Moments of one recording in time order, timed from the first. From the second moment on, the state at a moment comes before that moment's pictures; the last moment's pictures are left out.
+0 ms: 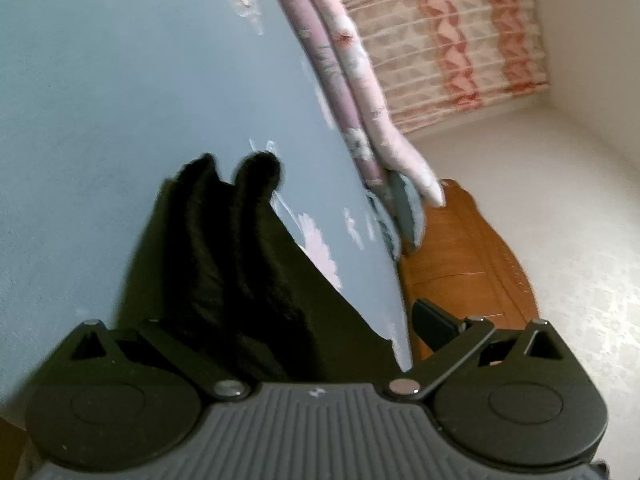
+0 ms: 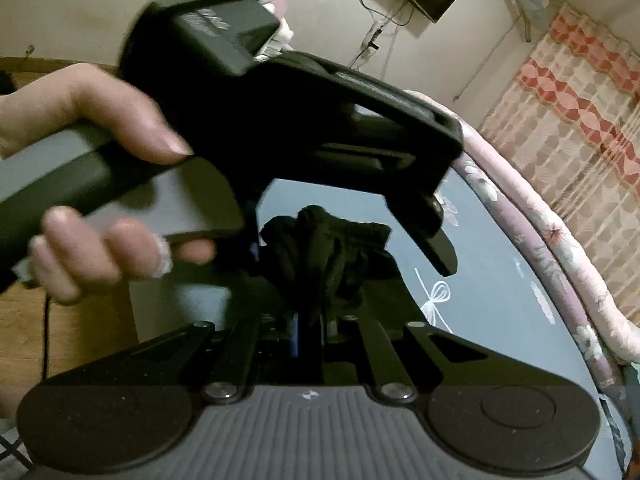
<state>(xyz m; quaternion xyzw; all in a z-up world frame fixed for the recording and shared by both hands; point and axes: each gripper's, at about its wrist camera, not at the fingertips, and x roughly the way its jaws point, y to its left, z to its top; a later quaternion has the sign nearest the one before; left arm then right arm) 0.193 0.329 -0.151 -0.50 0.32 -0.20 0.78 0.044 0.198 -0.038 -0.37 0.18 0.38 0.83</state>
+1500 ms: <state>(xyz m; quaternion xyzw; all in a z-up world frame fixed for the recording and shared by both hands) 0.154 0.305 -0.085 -0.31 0.35 -0.12 0.88 0.243 0.027 -0.050 0.16 0.40 0.37 0.82</state>
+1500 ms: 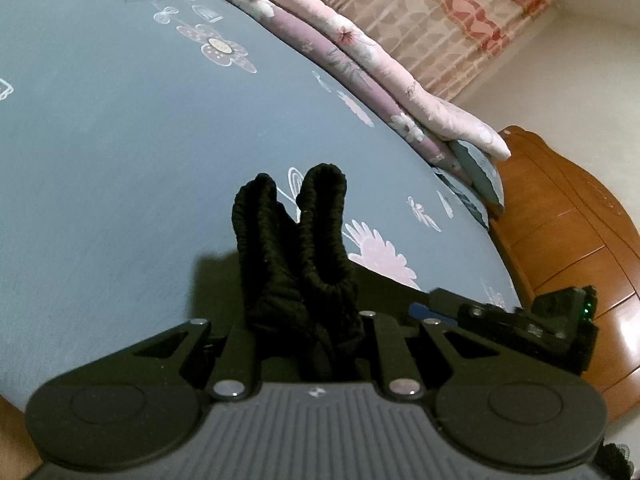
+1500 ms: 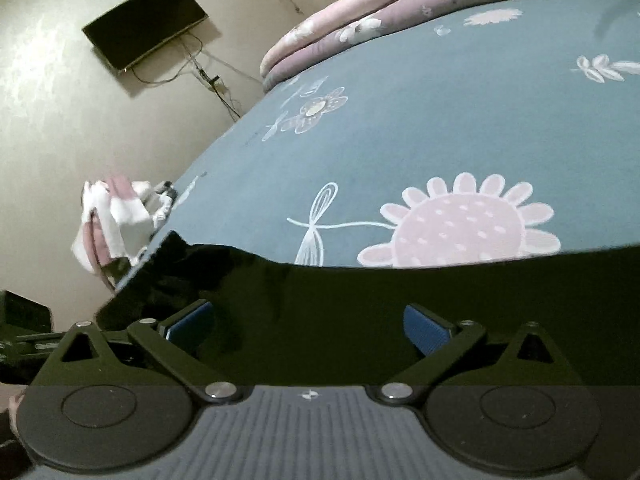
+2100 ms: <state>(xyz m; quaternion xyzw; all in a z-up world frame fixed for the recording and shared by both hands) 0.159 0.302 -0.090 -0.31 0.35 -0.11 0.87 0.240 0.032 -0.041 0.18 0.42 0.38 0.81</state>
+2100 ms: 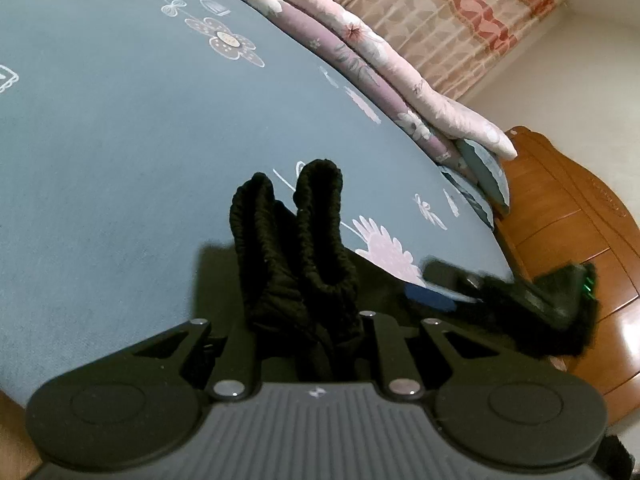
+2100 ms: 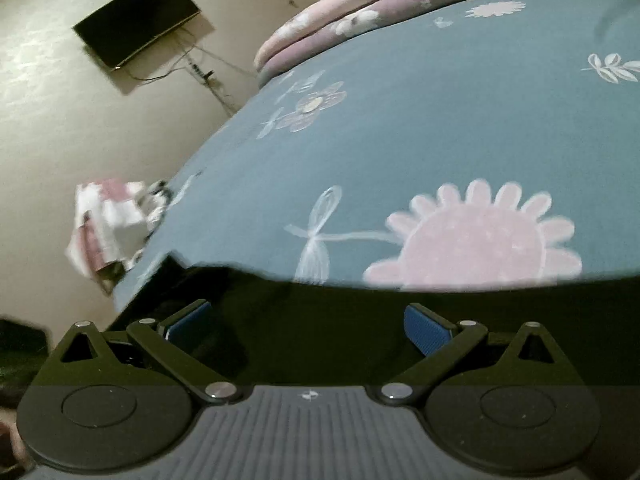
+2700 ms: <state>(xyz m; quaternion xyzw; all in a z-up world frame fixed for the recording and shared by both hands) 0.158 0.276 -0.069 -0.28 0.35 -0.12 0.89 0.102 0.005 -0.053 0.20 0.47 0.36 0.78</state>
